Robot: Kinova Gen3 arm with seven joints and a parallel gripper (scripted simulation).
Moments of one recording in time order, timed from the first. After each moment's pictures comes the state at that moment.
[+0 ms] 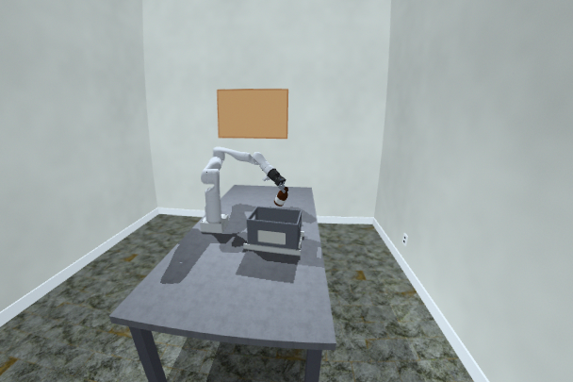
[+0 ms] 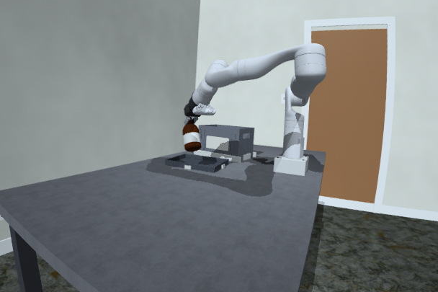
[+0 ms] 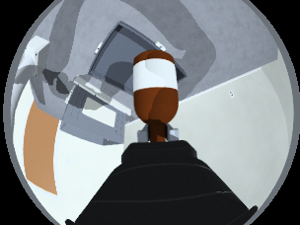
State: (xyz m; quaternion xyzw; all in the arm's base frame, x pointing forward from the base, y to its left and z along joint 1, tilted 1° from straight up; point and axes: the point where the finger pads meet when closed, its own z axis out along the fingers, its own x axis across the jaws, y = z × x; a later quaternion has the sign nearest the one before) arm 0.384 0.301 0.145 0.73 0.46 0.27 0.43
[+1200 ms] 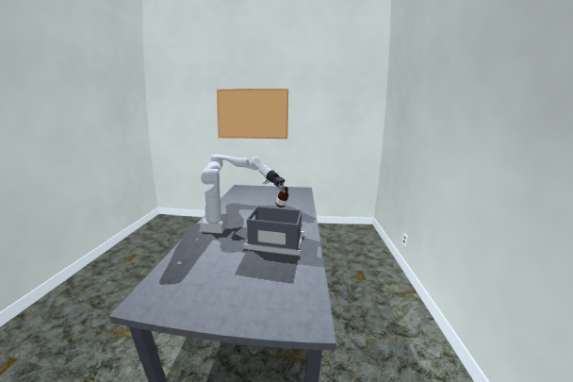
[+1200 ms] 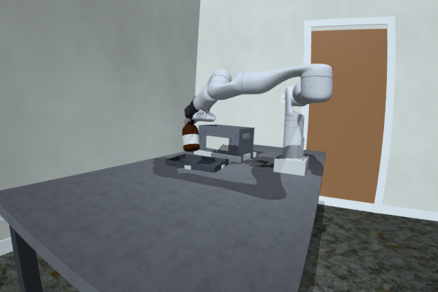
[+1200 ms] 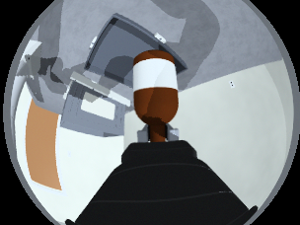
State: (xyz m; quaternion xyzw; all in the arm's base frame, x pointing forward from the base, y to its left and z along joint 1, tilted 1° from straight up) arm 0.384 0.301 0.145 0.70 0.43 0.30 0.48
